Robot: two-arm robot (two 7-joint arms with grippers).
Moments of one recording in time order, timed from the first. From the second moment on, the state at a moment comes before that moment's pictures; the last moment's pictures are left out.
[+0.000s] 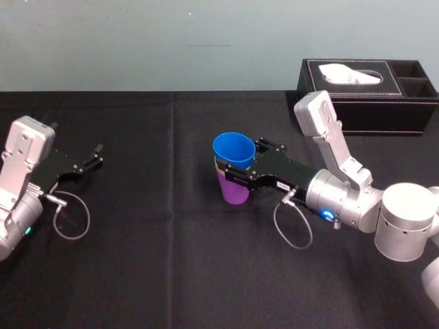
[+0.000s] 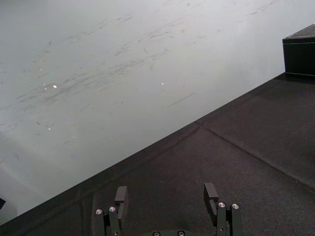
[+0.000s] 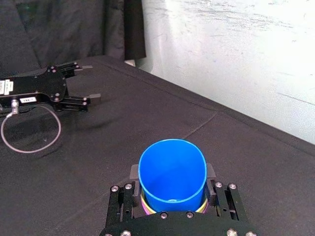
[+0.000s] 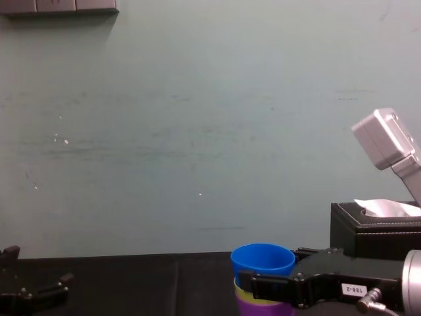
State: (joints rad) left arm -0.20 0.60 0.45 -1.41 -0.25 -0.12 0.03; right arm 0.33 0.40 -0.48 -1.44 0.35 0.12 0.46
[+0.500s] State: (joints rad) left arm -0.20 0.60 0.45 -1.41 -0.25 -0.12 0.03; right arm 0.33 0.40 -0.48 -1.44 0.35 0.12 0.46
